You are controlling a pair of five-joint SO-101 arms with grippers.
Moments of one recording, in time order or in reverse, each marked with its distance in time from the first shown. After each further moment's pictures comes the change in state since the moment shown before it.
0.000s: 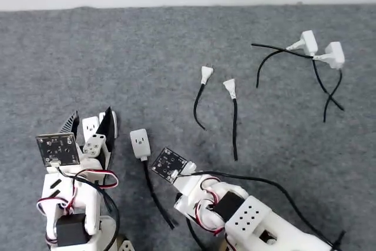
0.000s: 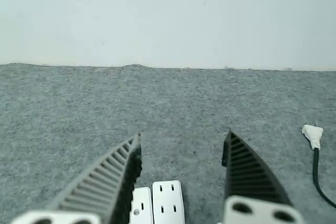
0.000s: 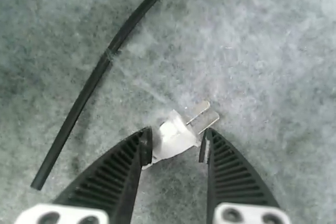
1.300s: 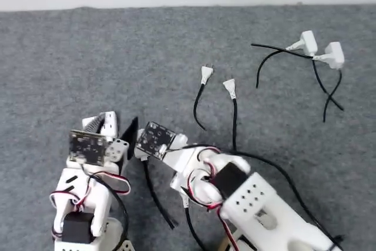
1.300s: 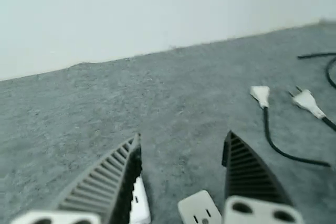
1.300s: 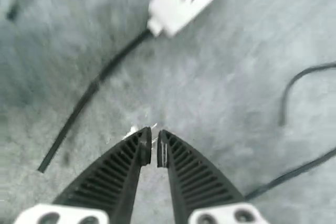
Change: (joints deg) left arm 11.9 0.0 1.6 1.8 -6.2; right arm 4.9 7.1 -31.4 23.1 11.9
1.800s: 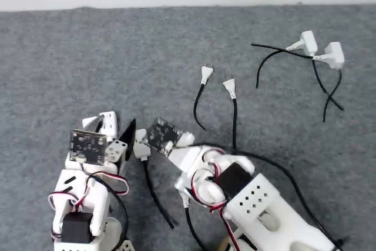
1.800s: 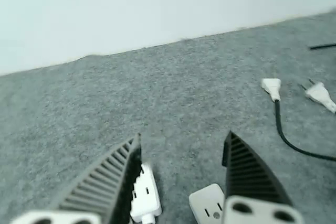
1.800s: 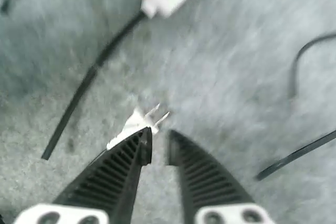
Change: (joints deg) left arm -2.5 0.0 0.0 1.4 -0.5; right arm 1.4 -1.5 3.3 2.5 -3.7
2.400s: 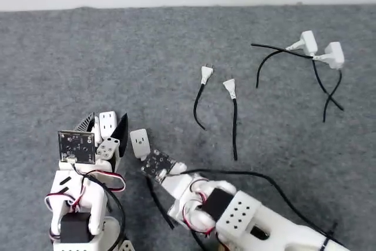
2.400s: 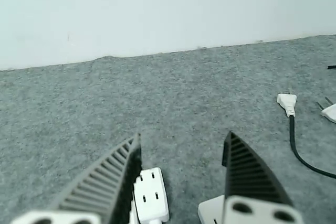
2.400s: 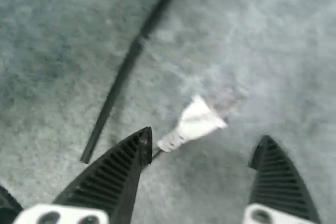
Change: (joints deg) left arm -3.1 0.0 0.0 -1.8 2.4; right arm -12.6 0.0 16.6 -11.8 -14.9
